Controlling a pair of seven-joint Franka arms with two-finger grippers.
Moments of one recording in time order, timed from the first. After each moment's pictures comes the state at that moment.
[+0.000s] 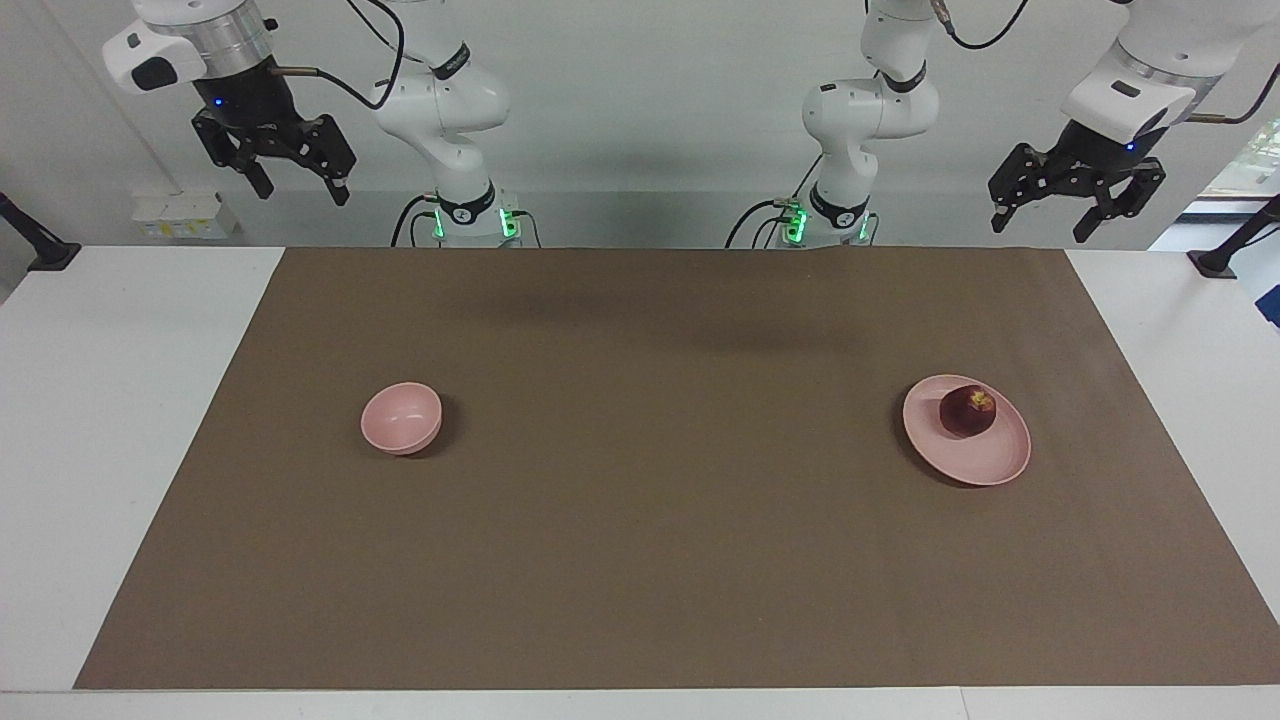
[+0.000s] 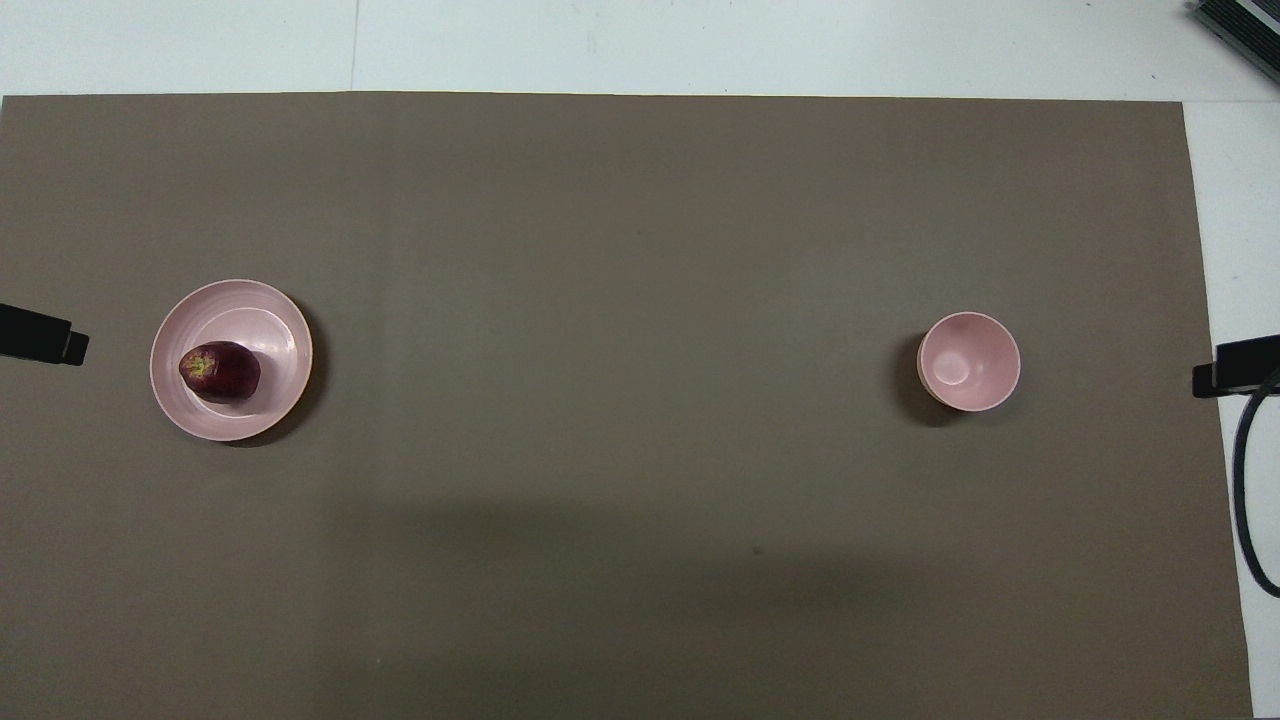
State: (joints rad) left arm 0.01 0.00 -0.05 -1.41 -0.01 1.40 0.18; right arm 0.14 -0.12 -0.18 -1.53 0.00 1.41 0.10
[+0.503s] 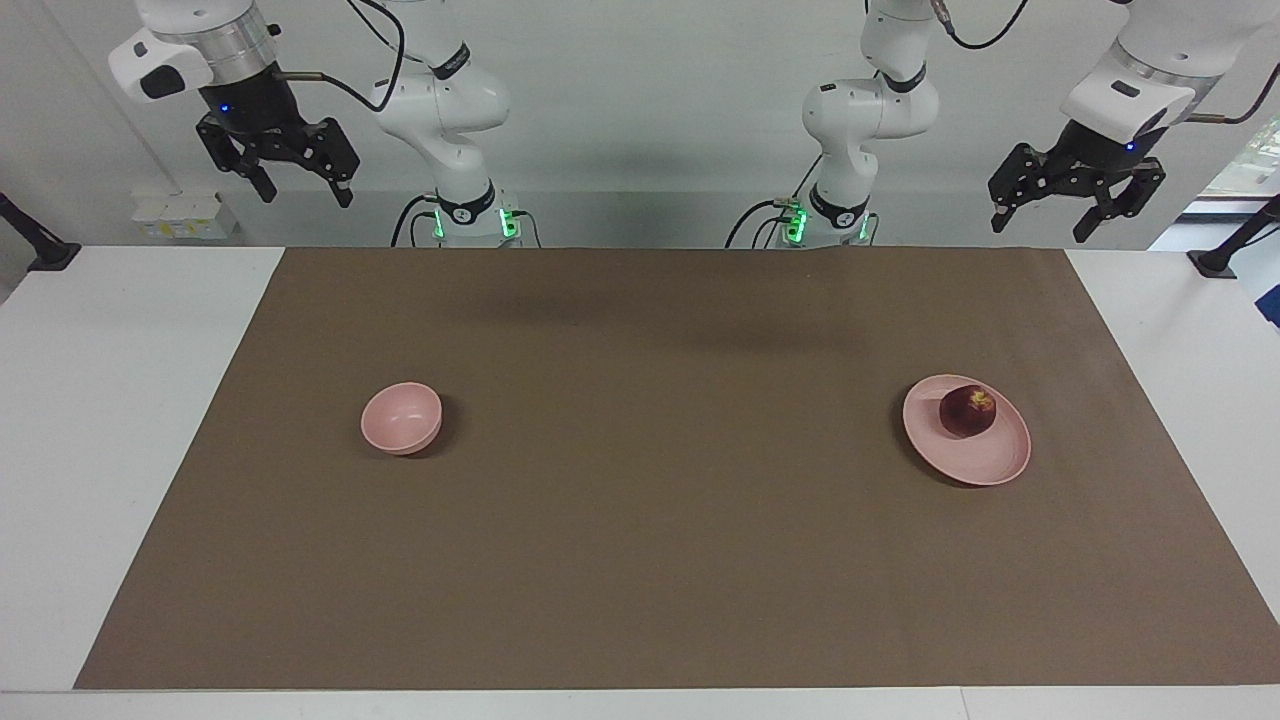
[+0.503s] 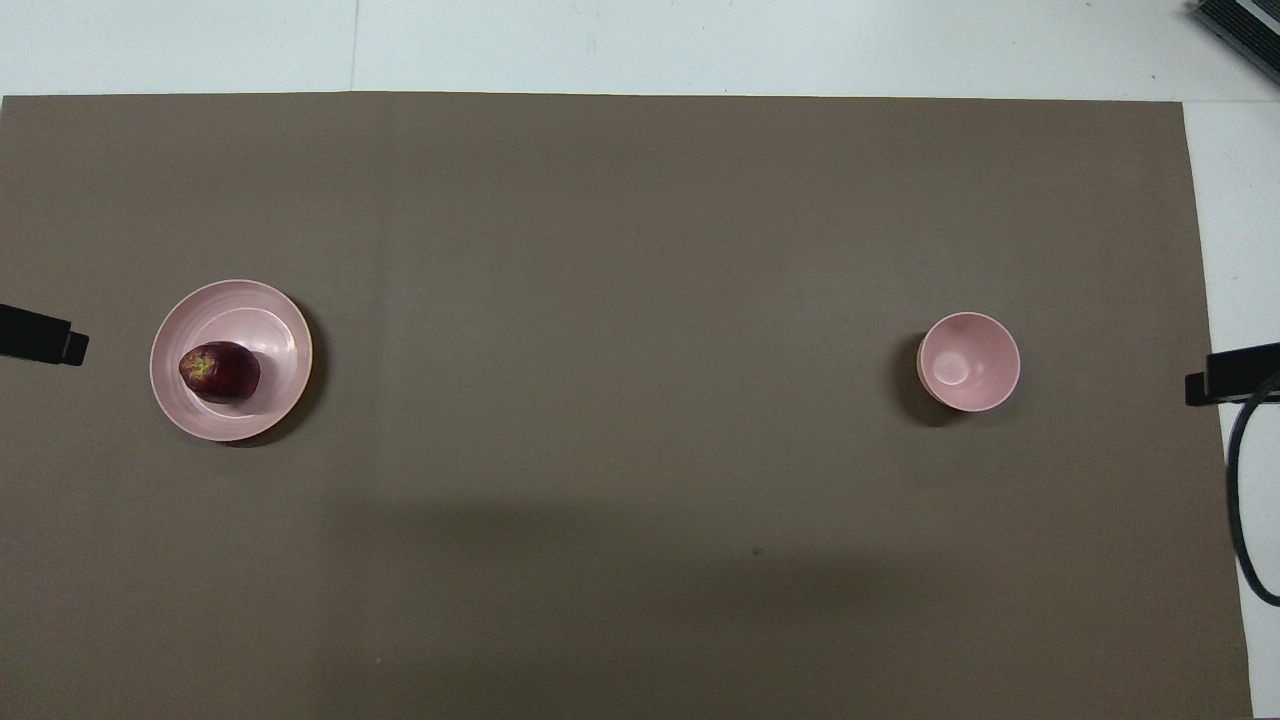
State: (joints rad) left arm 0.01 0.00 -0.05 -1.41 -0.01 1.40 0.18; right arm 0.14 -0.12 -0.18 -1.55 0.00 1.41 0.09
